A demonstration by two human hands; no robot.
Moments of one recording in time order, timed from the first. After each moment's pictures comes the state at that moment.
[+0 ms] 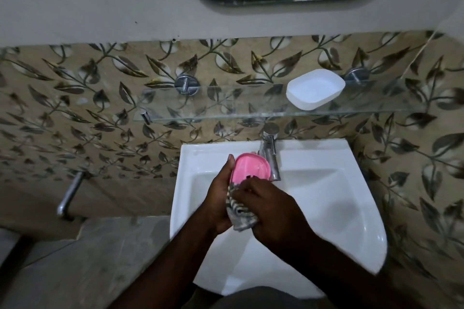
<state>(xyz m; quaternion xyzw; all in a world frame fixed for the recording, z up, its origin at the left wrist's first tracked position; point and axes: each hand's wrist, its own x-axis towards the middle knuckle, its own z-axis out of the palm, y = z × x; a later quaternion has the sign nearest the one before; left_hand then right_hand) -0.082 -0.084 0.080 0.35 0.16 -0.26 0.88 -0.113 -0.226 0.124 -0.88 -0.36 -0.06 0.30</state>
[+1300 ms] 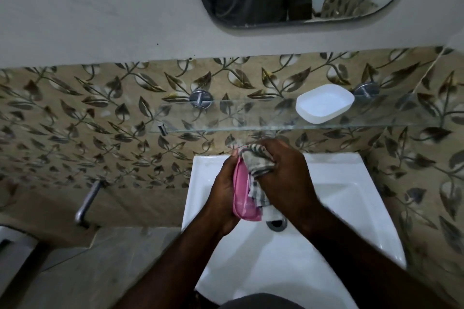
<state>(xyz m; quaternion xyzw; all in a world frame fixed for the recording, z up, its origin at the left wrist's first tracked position) -0.079 -0.086 0.128 0.38 0.15 -0.13 0.90 -0.059 -0.204 0.169 -0.84 -0.21 -0.14 0.47</state>
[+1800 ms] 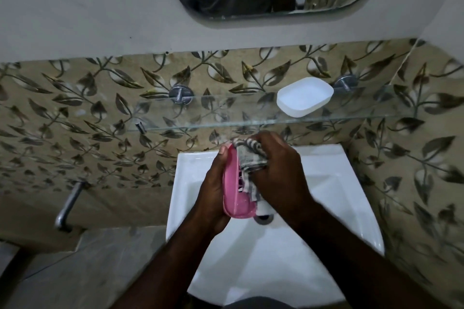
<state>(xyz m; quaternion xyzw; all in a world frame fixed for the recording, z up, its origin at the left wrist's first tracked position) -0.086 -0.100 0.137 0.42 0.13 -0.13 0.89 -0.060 -0.223 0.165 -0.86 -0.19 -0.15 0.45</state>
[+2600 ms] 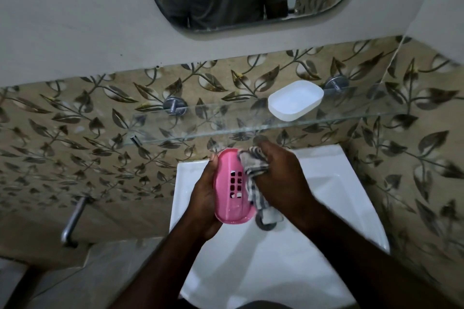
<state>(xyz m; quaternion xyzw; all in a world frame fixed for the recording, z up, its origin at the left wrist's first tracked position) -0.082 -0.094 0.138 0.47 0.16 -0.14 0.86 -0.047 -0.239 0.155 -0.87 -0.15 -0.10 0.45</state>
